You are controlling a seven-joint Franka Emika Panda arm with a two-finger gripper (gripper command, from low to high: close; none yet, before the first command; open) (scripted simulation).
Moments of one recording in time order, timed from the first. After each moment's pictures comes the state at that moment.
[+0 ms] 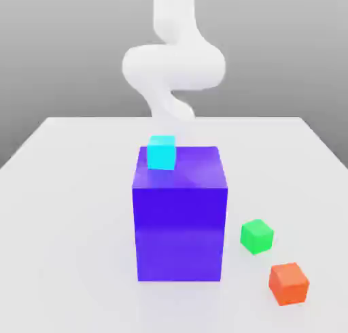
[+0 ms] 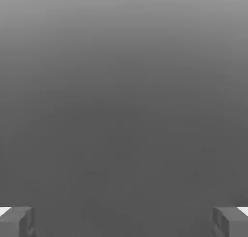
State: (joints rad) arm 0.05 -0.71 -0.01 -2.28 0.01 2.31 0.72
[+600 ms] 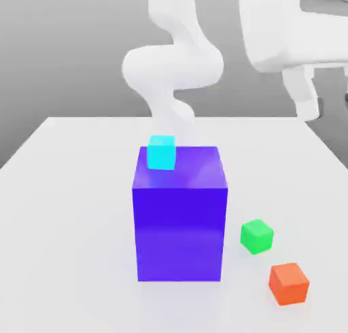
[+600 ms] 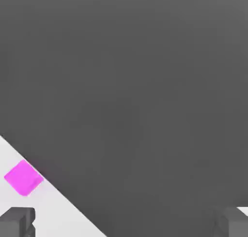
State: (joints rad) arm 0.31 -0.05 0.00 -2.11 0.12 2.41 0.17
